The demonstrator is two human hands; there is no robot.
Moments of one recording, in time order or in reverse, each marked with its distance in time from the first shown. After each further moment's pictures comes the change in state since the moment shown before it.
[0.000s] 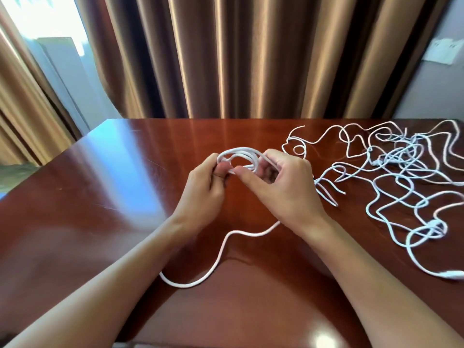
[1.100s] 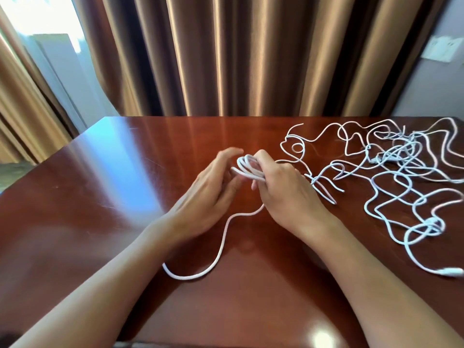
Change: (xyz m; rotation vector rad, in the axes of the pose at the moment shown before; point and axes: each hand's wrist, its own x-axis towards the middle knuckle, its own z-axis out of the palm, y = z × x) left_hand -0.006 0.005 -0.007 0.142 -0.248 0.208; right_hand -0.001 0.006 -0.004 -0.514 -0.295 0.009
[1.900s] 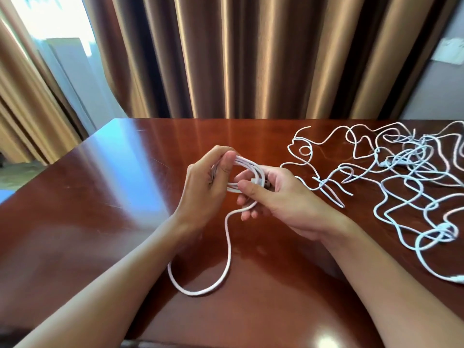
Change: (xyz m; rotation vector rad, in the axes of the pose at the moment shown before) left_hand 0.005 0.005 -0.004 -0.174 0.319 -0.120; right_hand -0.001 -0.011 0.000 1.165 -0.339 0.184
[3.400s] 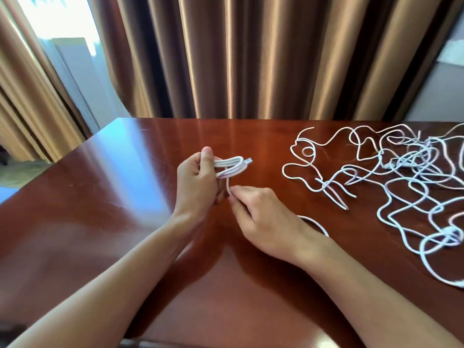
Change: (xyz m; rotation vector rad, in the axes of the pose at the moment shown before) left_hand 0.006 -0.009 0.005 -0.275 0.235 -0.403; right_hand 0.002 0.027 0.022 -0.832 0.065 -0.296
